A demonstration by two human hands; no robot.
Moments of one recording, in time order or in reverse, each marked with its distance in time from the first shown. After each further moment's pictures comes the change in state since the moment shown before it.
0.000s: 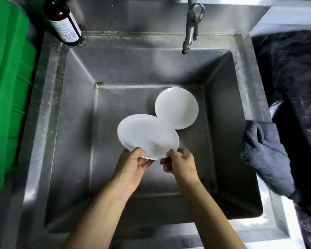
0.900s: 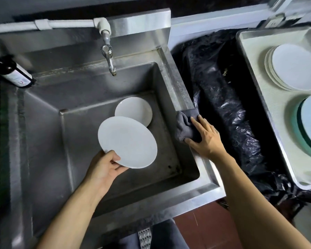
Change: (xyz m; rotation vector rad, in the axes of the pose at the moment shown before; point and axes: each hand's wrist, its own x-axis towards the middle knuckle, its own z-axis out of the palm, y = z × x) left_hand -0.098 0.011 0.074 0.298 -0.120 -0.006; right_hand -0.005 -0.025 -0.260 -1.027 0.292 -0.577
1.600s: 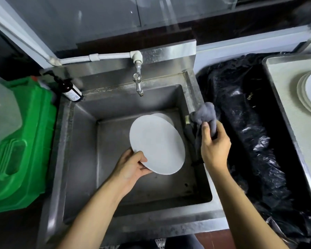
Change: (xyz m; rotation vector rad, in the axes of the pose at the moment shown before) left_hand -0.047 0.034 0.069 0.123 0.035 0.103; right_hand 0.012 -0.091 -0.047 0.805 0.532 0.099
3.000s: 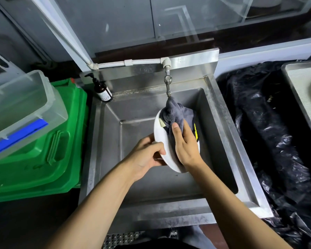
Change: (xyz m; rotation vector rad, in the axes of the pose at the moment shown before) left_hand -0.046 0.046 -0.064 0.145 -0.265 0.094; right_hand -0.107 -0.105 0.092 0.238 -0.534 -0.122
